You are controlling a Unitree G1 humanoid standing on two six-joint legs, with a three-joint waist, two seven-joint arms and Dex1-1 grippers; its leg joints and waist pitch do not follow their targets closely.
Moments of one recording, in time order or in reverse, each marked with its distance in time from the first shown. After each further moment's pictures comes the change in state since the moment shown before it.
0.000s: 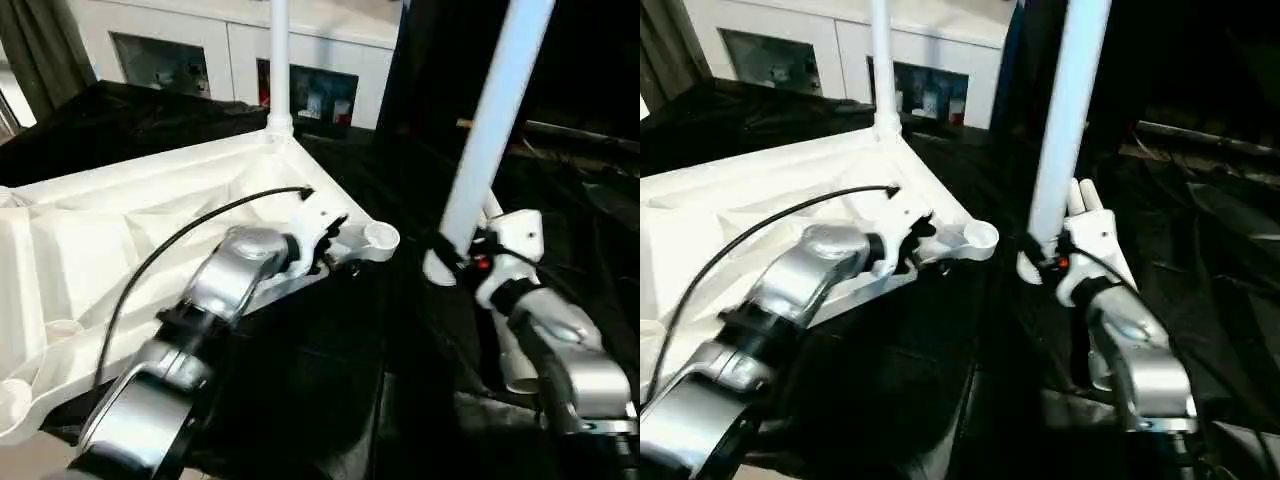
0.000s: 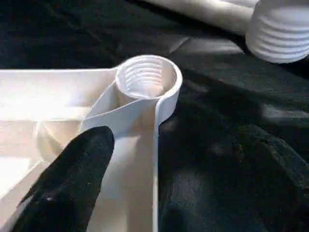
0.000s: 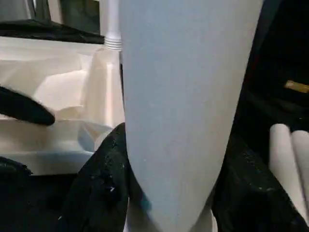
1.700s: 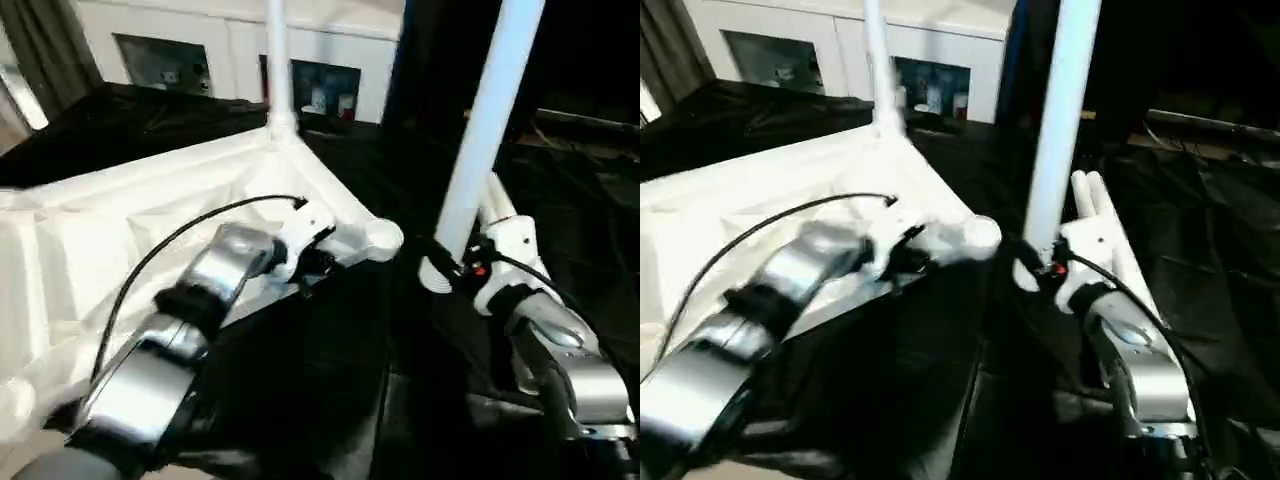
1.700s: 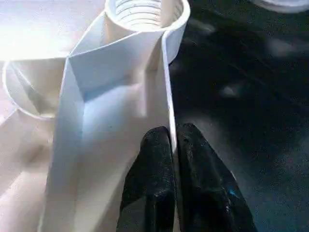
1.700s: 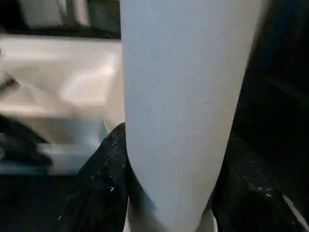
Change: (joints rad) left arm -0.018 0.098 -0.020 0.197 0.056 -0.207 -0.260; right arm -0.001 0.019 0.045 -0.002 0.038 -0.005 0.058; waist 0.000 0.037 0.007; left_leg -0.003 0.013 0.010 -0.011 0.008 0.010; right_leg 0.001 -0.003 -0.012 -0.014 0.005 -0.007
